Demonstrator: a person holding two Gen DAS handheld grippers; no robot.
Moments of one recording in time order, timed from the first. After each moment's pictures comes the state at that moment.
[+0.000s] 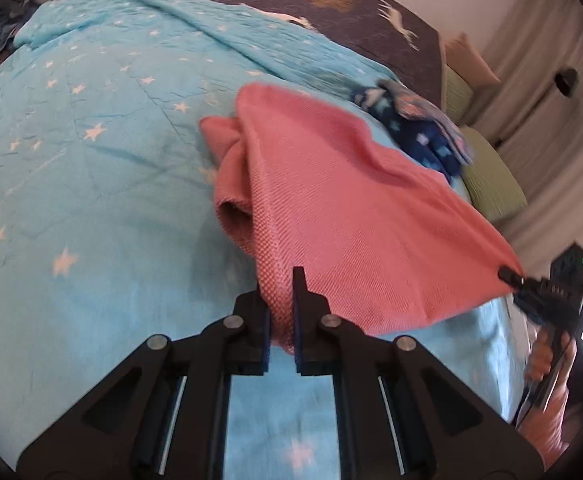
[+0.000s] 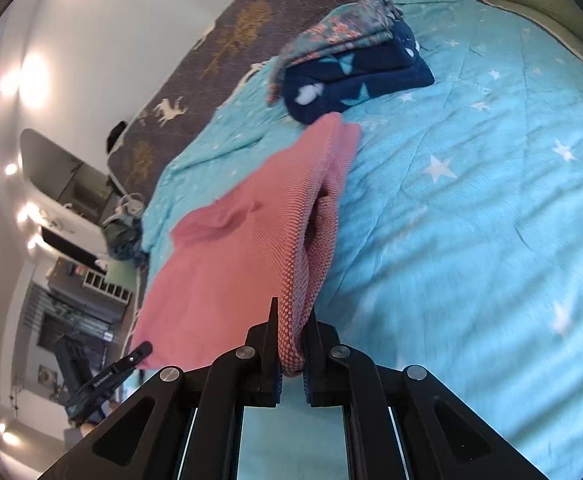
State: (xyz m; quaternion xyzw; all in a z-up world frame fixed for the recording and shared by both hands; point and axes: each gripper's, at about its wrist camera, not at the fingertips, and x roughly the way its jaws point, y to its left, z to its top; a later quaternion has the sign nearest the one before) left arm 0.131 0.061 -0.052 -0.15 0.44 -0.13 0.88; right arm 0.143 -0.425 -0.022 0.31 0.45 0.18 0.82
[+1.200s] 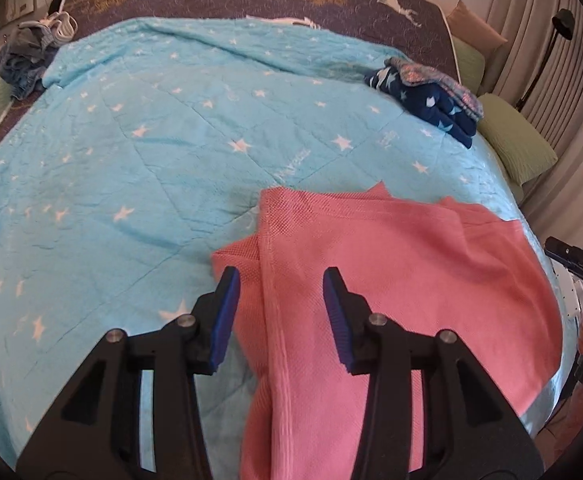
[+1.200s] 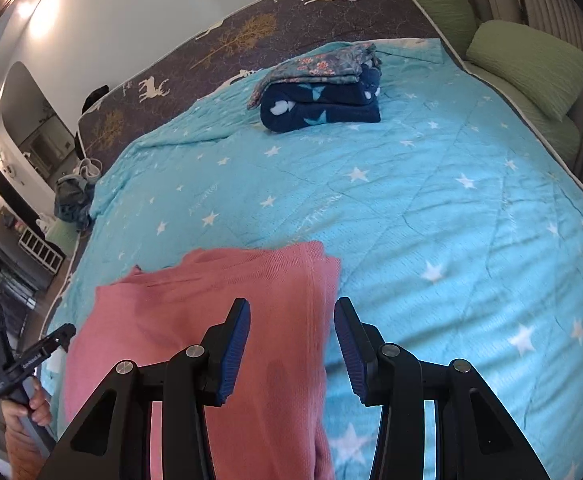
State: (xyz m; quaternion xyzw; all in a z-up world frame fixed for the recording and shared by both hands) left arm 0.081 0.043 -0.053 -0.06 0.44 -0.06 0.90; right arm 0.079 -0.433 -0.011 0.16 0.45 0.10 0.88
